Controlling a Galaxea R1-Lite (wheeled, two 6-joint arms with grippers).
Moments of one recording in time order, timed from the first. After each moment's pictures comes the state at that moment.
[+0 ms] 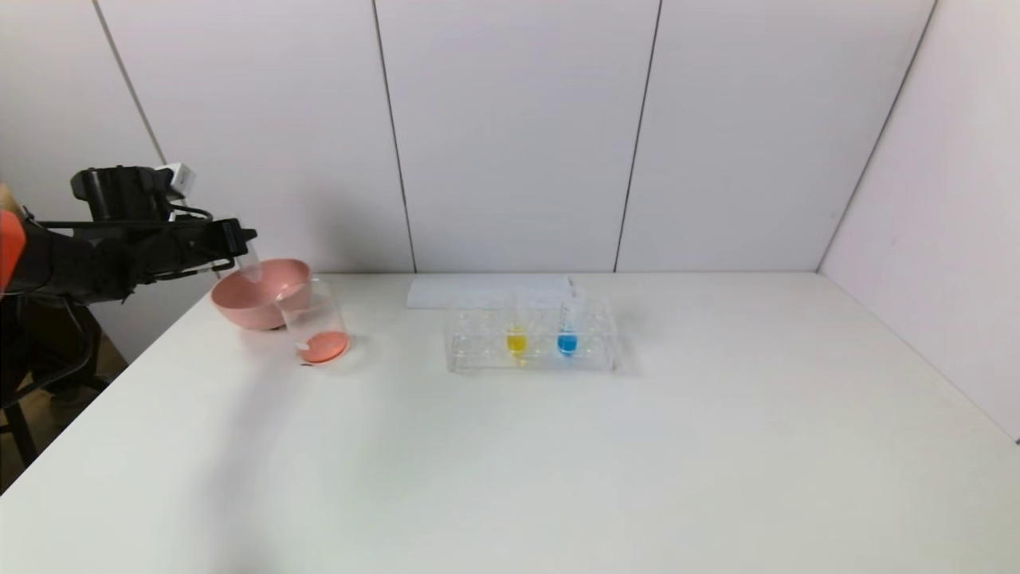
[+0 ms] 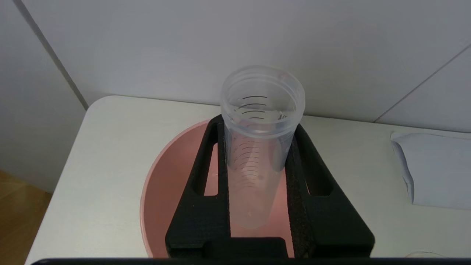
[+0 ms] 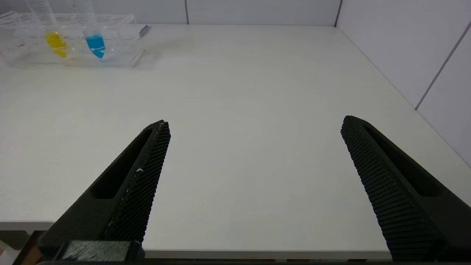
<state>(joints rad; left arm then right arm) 0.25 2.20 -1.56 -0.40 -0.31 -0.11 0.00 0.00 0.00 0.00 0.00 0.00</state>
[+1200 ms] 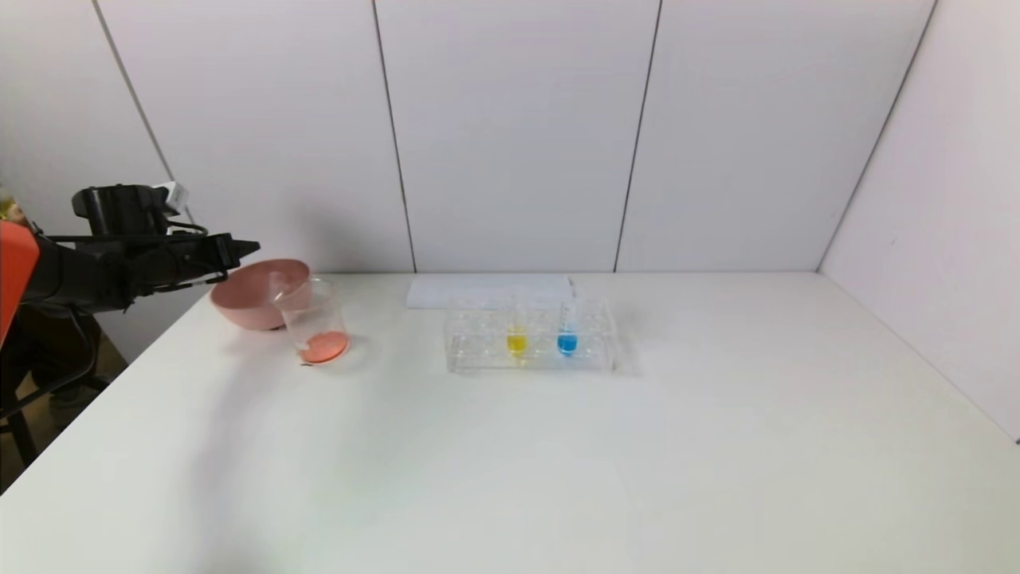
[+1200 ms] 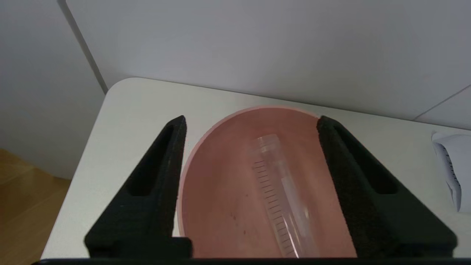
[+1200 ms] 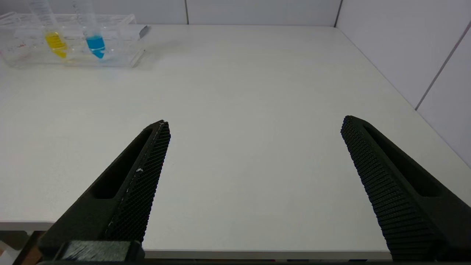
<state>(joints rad) 0.29 2.27 -1.60 -0.40 -0.31 -0.11 0.00 0.00 0.00 0.00 0.00 0.00</state>
